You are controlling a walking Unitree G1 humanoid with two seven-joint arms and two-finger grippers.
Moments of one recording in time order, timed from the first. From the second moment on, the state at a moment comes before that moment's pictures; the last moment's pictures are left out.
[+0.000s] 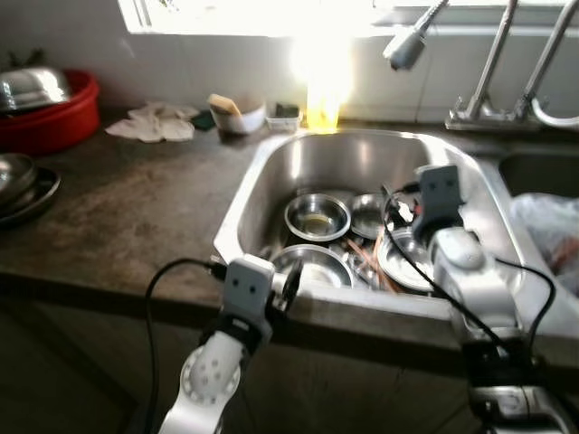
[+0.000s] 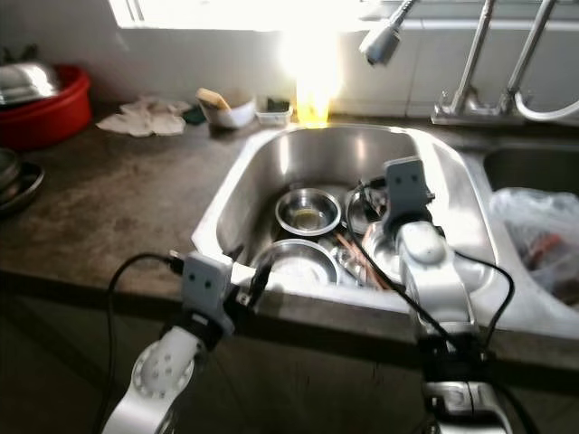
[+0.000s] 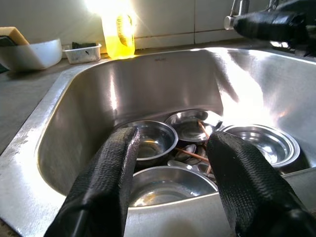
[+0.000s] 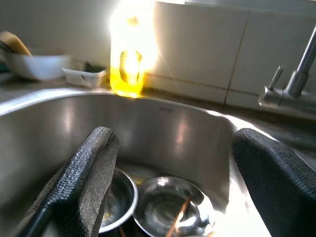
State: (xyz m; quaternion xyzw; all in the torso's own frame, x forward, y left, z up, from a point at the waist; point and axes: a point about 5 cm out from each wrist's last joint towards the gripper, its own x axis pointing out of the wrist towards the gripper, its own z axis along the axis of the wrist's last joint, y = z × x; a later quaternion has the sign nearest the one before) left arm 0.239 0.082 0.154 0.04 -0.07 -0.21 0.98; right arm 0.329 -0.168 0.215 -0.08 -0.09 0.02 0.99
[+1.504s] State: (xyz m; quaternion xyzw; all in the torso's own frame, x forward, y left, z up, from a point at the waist) left arm 0.243 0.091 0.147 0.04 -0.07 -0.20 0.98; right arm 0.269 -0.132 0.189 -0.01 -0.10 0.07 0.99
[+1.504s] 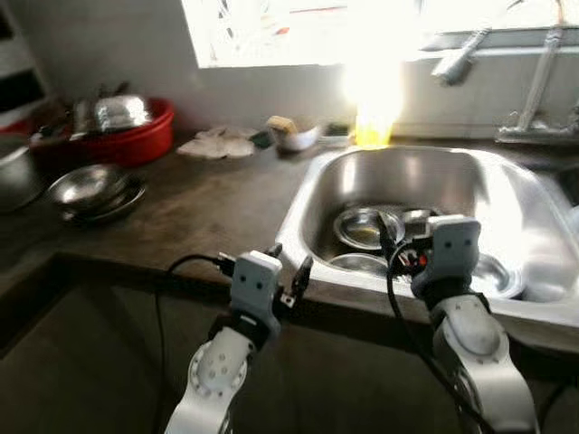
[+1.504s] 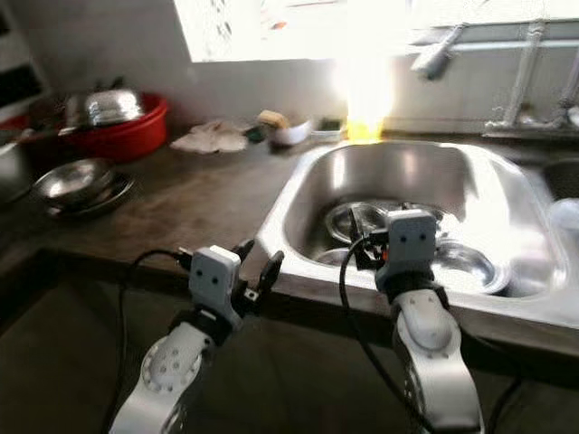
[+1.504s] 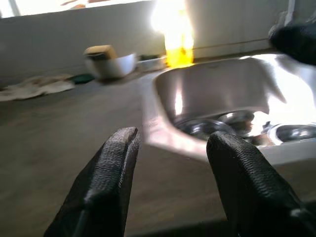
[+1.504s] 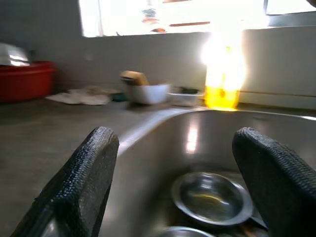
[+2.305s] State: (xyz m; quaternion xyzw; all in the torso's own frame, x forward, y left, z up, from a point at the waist) left arm 0.244 0.080 0.150 0.03 -0.07 -0.21 0.97; right arm 0.271 -0.139 0.187 -0.03 -0.09 0.06 0.99
